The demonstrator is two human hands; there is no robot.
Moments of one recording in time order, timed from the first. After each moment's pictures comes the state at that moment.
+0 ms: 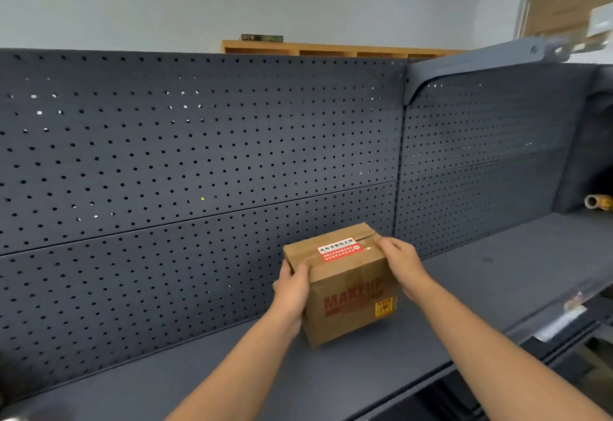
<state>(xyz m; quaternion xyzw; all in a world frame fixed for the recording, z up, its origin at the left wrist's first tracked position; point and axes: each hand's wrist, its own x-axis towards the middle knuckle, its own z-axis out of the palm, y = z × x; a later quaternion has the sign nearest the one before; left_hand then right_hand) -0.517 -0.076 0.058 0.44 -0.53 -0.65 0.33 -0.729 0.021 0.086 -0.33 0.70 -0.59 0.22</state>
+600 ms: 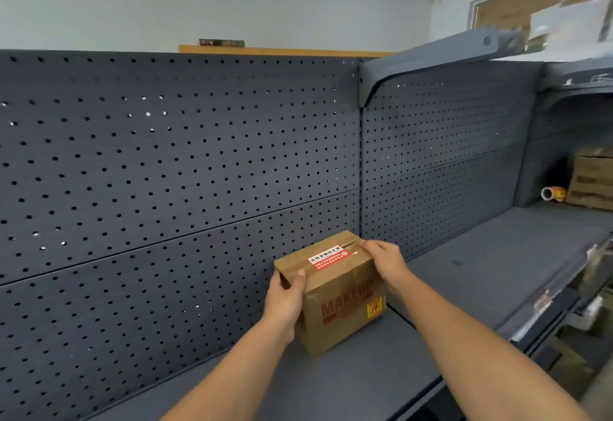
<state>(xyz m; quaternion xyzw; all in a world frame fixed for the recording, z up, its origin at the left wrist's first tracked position) -0.613 -0.089 0.054 0.42 -0.54 -0.65 0.33 -0.829 -0.012 0.068 -0.26 0.71 -0.62 0.21</state>
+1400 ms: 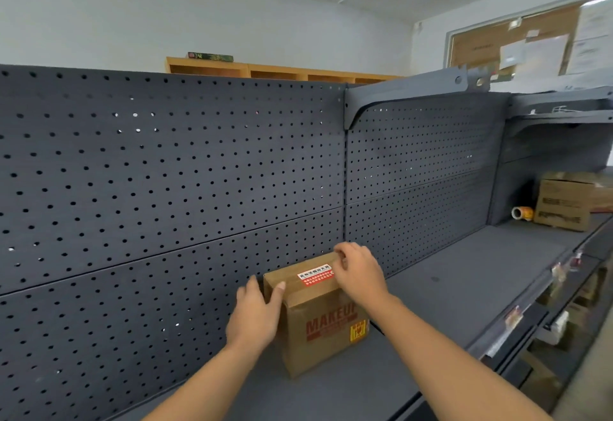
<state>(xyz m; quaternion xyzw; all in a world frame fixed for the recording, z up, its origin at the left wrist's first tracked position) -0.586 -0.090 0.079 0.48 -0.77 -0.30 0.28 -0.787 0.005 0.106 -0.47 0.80 -0.35 -0.10</state>
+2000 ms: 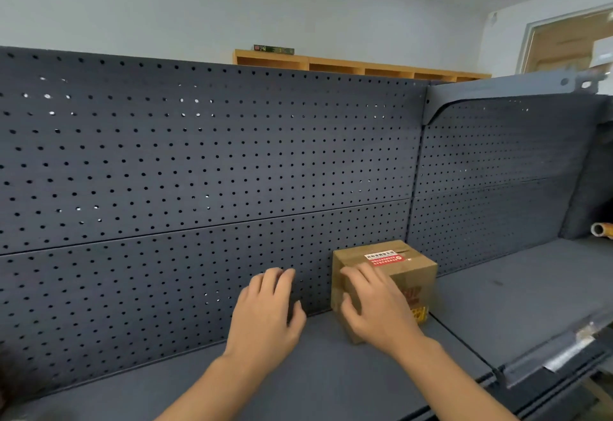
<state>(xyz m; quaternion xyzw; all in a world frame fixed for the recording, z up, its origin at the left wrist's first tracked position) -0.418 -0.060 0.082 0.36 -0.87 0.07 0.32 -0.630 0.037 0.088 -0.62 0.72 -0.26 -0.16</state>
